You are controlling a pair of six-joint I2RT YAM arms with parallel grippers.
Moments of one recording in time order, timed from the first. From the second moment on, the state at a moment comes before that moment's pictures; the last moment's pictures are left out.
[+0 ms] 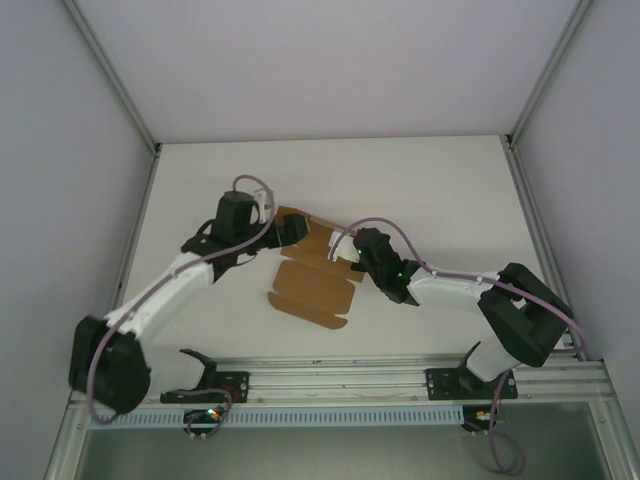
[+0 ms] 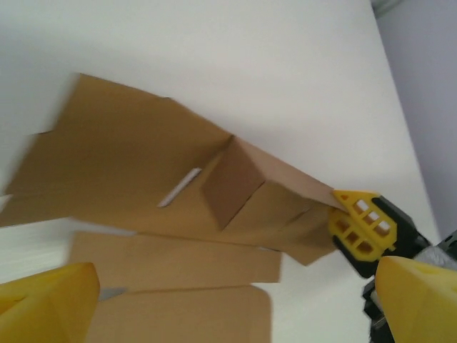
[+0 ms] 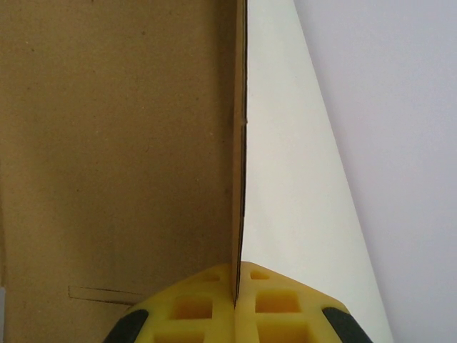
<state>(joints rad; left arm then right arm) -0.50 1.21 0.87 -0.30 0.26 -0.61 0.74 1.53 0.71 0.26 0.47 -0.81</state>
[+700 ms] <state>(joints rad) -0.19 1.42 0.58 -0.05 0.40 -0.58 0.70 1.45 0.70 0.25 0.34 -0.71</state>
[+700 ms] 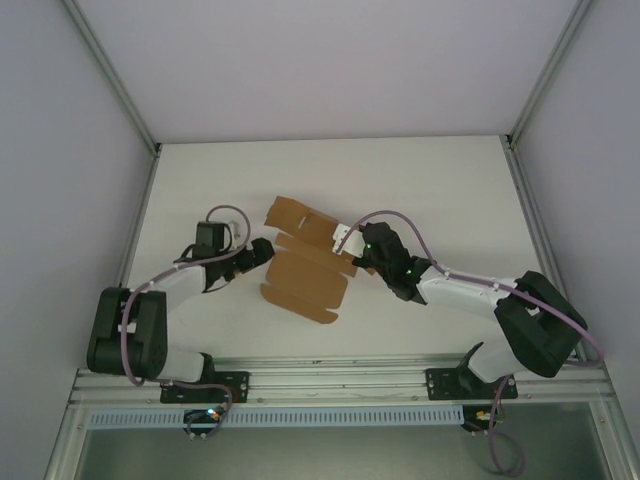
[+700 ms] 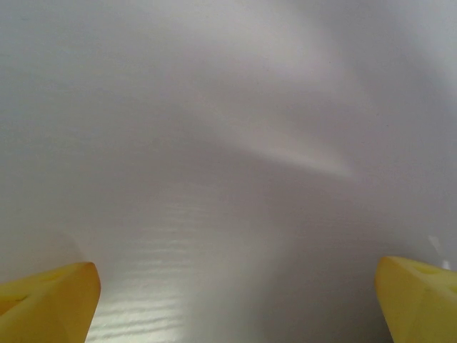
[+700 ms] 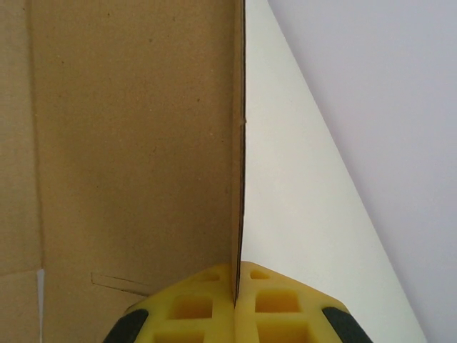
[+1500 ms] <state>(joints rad) -0.26 1.47 0.58 0.26 0.57 -0.53 0.70 1.43 0.69 0.24 0.27 -0.65</state>
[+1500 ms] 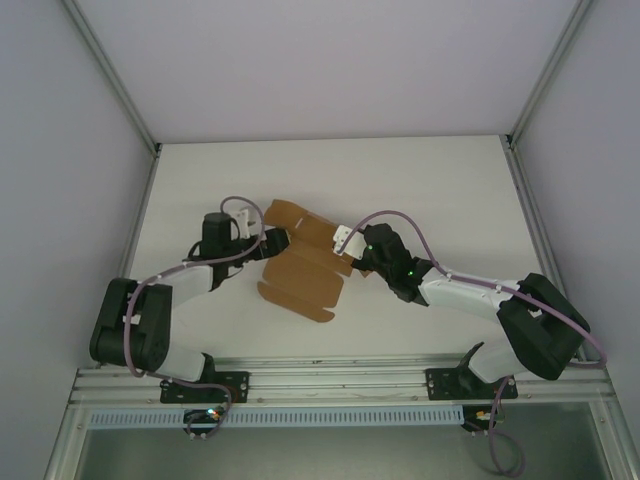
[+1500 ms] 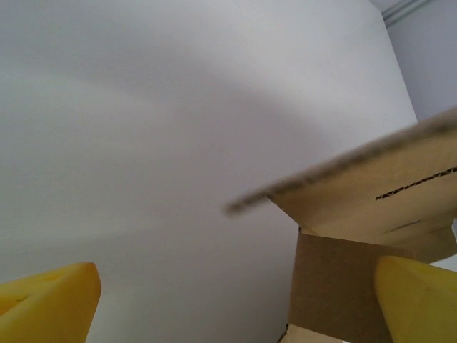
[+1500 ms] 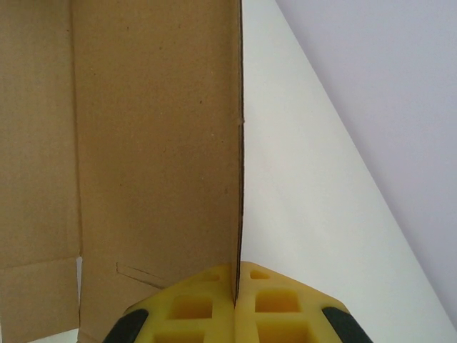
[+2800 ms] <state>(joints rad) -0.35 1.54 0.58 0.34 0.55 -0.52 0.68 1.43 0.67 0.26 0.22 -0.58</state>
